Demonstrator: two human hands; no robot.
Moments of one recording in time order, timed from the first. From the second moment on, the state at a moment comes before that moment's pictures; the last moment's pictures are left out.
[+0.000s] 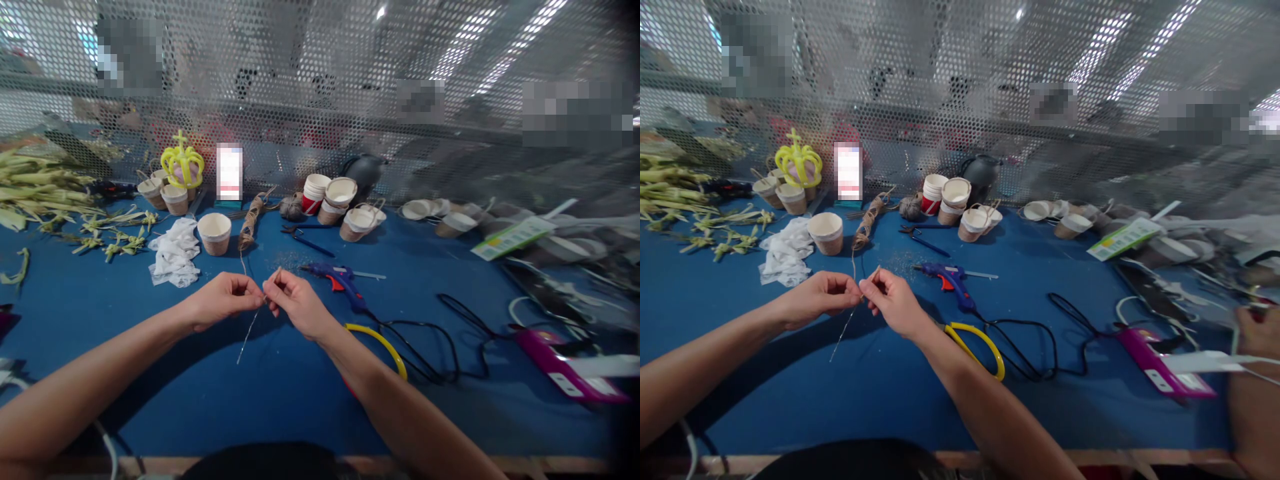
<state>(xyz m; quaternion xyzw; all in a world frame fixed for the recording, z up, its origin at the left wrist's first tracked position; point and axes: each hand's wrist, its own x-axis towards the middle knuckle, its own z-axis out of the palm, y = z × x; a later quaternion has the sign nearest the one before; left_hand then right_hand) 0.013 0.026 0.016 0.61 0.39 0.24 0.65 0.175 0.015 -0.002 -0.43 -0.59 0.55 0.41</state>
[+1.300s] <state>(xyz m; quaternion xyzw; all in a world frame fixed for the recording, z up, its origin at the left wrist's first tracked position) 0.020 0.019 0.018 0.52 0.38 0.28 0.71 0.174 0.010 0.004 -0.37 -0.55 0.59 0.46</state>
